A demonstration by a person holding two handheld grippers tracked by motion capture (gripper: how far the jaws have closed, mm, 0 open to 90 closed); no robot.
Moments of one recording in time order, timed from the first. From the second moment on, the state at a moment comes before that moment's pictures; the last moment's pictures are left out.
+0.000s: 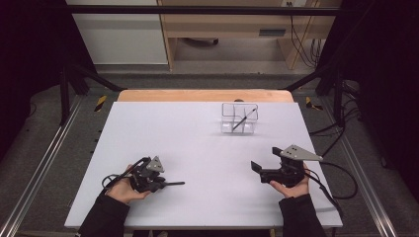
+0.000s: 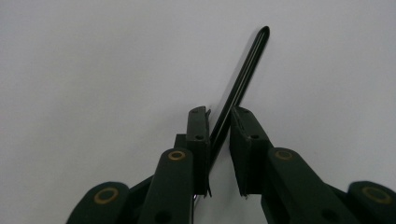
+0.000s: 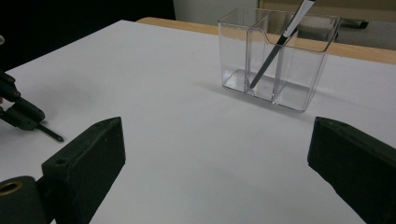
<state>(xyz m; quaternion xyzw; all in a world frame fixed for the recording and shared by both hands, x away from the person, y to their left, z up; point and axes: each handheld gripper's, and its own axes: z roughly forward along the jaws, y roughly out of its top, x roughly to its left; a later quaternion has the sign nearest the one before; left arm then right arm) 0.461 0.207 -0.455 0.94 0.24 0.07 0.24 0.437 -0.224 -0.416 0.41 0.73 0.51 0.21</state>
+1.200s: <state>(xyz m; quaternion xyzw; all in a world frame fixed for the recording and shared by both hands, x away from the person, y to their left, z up) 0.463 0.203 -0.457 0.92 0.28 0.10 0.25 0.437 -0.223 -0.416 0.41 0.73 0.51 0.21</state>
